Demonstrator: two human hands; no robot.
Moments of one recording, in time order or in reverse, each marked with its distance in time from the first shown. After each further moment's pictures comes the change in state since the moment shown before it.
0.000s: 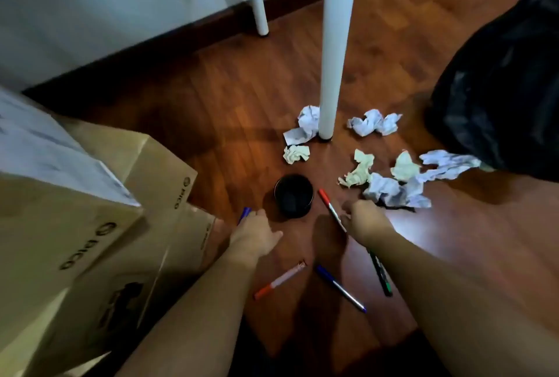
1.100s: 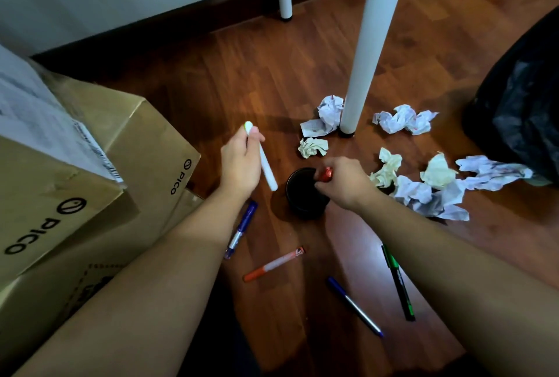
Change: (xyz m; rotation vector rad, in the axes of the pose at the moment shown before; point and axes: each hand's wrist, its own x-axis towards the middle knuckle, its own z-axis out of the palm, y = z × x) left_hand 0.054 -0.002 -0.060 -0.774 0.728 0.232; right_hand 0.055 -0.071 -0.011 0.239 0.103 -0.211
